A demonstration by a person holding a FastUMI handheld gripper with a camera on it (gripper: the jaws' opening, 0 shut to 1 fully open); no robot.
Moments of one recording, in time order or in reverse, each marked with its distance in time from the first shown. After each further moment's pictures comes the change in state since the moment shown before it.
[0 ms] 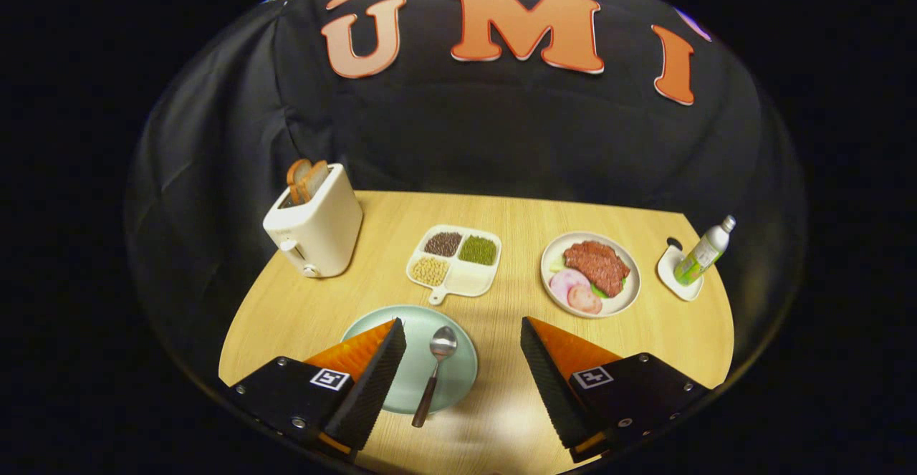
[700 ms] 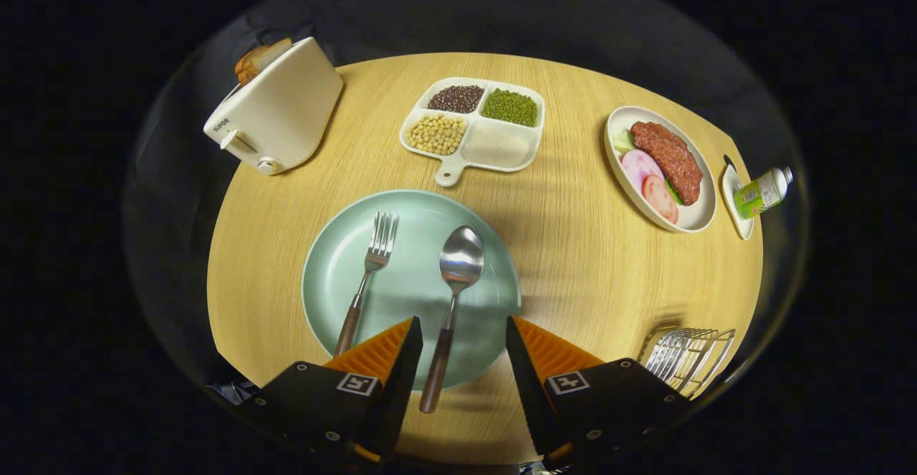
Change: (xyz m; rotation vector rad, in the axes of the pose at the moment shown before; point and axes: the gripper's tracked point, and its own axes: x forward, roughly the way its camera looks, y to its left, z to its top) arm 0.072 0.039 -0.108 0.005 0.518 0.063
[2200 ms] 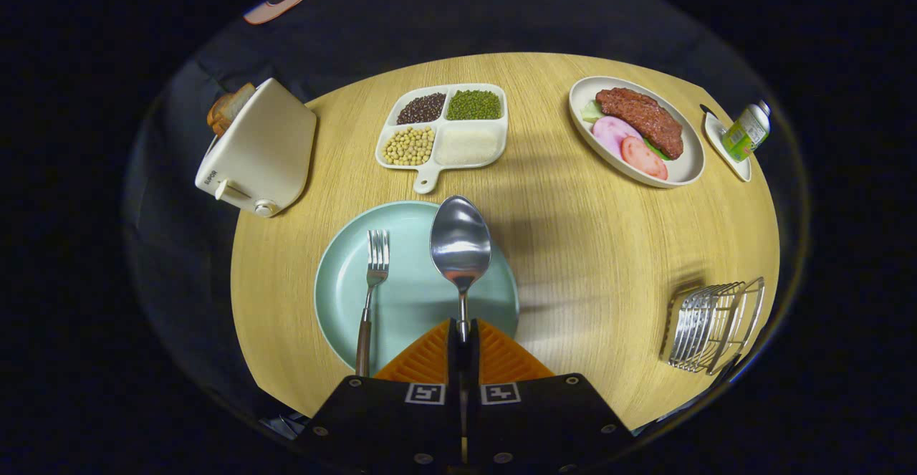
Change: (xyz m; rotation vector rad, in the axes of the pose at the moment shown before) arm -0.030 -0.017 0.000 0.189 -0.126 0.032
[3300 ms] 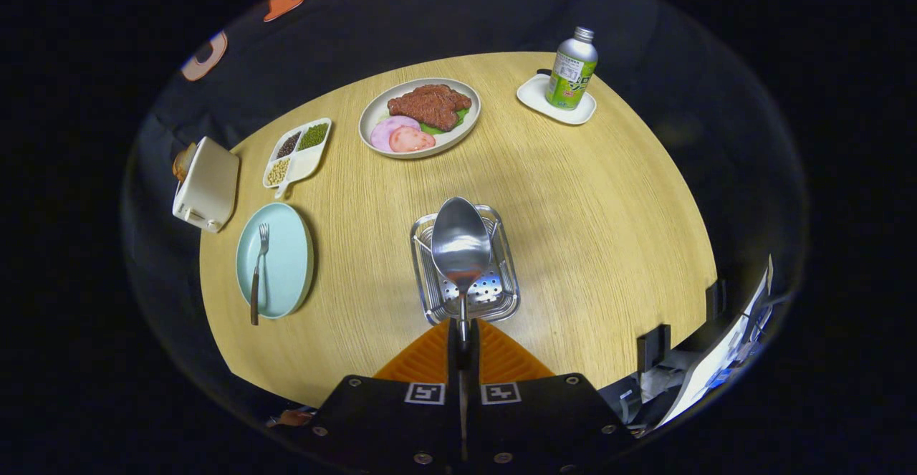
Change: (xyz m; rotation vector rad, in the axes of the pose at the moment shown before) arm -0.099 -0.219 -0.069 0.141 0.023 -0.186
